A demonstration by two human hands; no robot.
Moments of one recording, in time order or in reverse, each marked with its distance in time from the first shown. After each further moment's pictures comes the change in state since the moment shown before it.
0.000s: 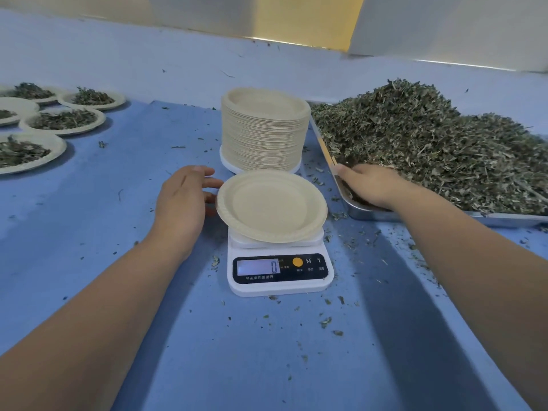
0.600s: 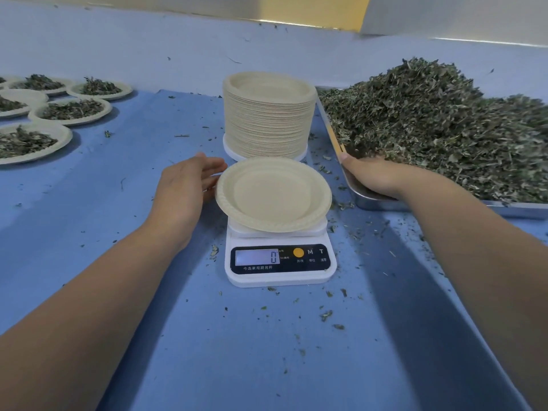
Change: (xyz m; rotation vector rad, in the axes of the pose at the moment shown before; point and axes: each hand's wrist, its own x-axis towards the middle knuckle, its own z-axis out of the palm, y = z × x) left_hand 0.004 -0.002 0.000 -0.054 -0.035 -0.087; right_hand -0.003 -0.009 -0.001 0.228 -0.264 0.056
